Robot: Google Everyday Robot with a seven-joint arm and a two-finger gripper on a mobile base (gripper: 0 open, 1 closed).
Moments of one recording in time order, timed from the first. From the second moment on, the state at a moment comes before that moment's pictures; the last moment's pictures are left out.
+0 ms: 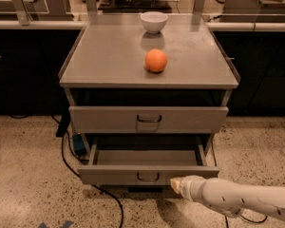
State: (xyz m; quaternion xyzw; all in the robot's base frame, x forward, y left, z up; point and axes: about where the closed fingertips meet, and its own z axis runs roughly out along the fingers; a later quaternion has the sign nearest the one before) arm 0.523 -0.155 0.420 -0.13 0.92 0.16 0.33
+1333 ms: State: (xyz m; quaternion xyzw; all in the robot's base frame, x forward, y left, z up) arm 0.597 -0.169 0.404 -0.06 0.90 0.13 0.41
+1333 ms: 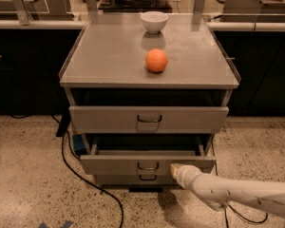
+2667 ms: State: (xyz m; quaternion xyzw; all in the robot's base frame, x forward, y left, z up) arm 0.640 -0.182 0.415 -0.01 0.89 0.10 0.46
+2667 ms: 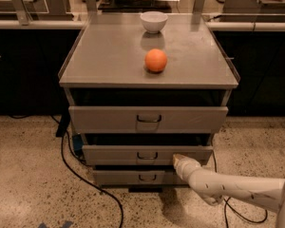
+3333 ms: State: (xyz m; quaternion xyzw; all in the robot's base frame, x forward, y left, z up) arm 0.650 -0.186 0.404 0.04 0.88 0.17 0.45
